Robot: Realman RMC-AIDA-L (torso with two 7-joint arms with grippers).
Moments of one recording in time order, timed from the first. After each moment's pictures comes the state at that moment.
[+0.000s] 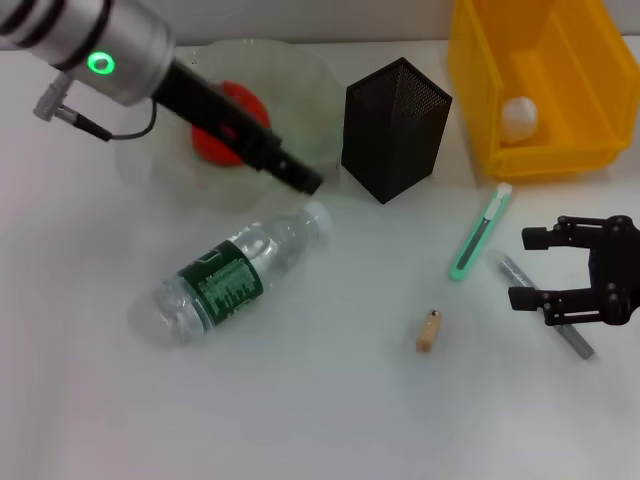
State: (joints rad) left arm -0.89 -2.07 1.06 1.10 2.45 1.65 -2.35; right arm 0.39 2.06 2.50 0.90 1.00 -1.76 1.38
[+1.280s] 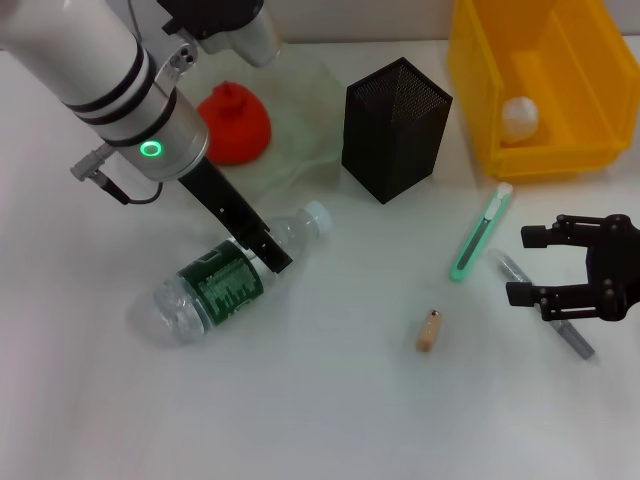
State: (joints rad) left arm -0.92 -2.08 1.31 0.92 2.58 1.48 -2.40; right arm 0.39 2.06 2.50 0.89 1.00 -1.74 1.41
